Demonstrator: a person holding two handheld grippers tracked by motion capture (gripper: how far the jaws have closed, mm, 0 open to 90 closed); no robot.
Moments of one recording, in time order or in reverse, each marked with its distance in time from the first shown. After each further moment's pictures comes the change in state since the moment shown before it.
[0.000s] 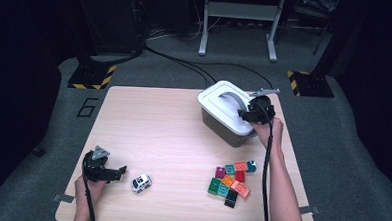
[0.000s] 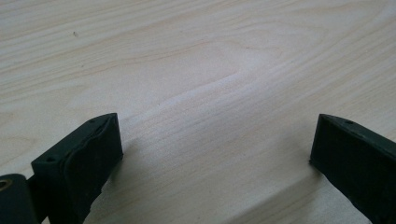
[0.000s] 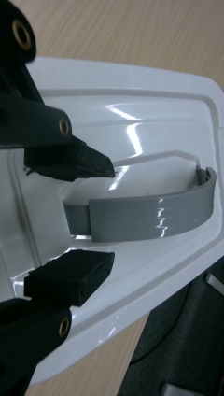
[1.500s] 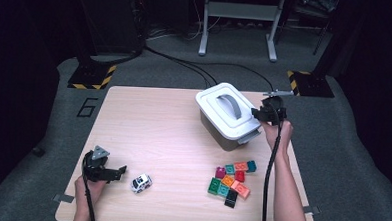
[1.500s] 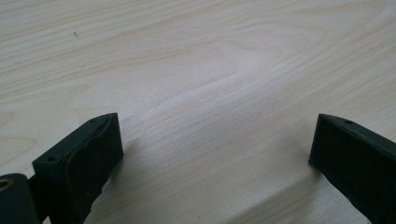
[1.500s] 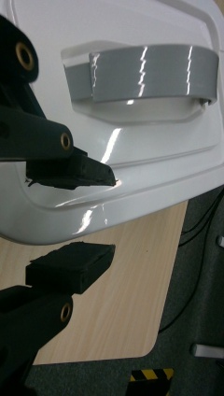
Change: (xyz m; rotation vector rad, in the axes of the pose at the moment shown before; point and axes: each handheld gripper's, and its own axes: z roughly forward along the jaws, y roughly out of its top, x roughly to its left) left arm 0.000 0.000 -0.001 0.008 -0.005 -0.004; right arm -0.029 -0.015 -0.011 0.005 -0.109 0.145
